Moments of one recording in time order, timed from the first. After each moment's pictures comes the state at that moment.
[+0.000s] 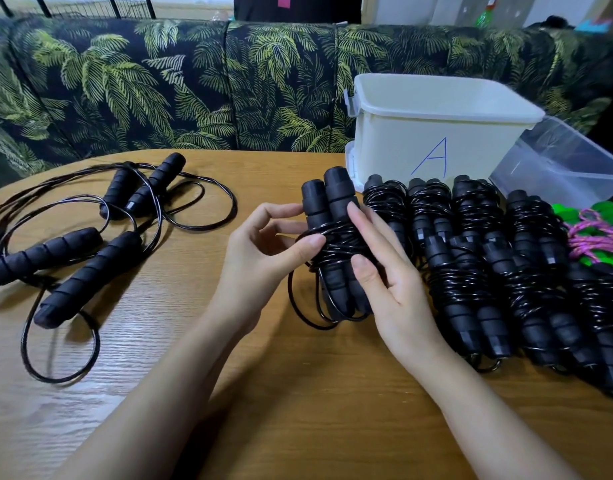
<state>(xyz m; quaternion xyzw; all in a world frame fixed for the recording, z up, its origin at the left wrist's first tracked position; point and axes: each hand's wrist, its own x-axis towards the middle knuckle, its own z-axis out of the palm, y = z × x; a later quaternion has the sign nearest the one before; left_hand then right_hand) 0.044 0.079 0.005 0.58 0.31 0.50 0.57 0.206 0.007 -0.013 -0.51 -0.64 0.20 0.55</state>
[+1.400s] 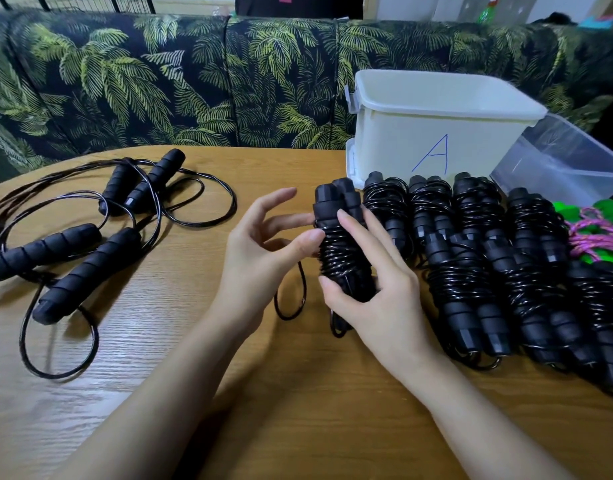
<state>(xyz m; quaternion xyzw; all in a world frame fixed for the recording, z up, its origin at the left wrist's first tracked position) 0.049 0.072 0.009 0.57 0.32 0.51 0.56 0.191 0.003 -0.021 -0.55 -0.61 0.14 0.55</state>
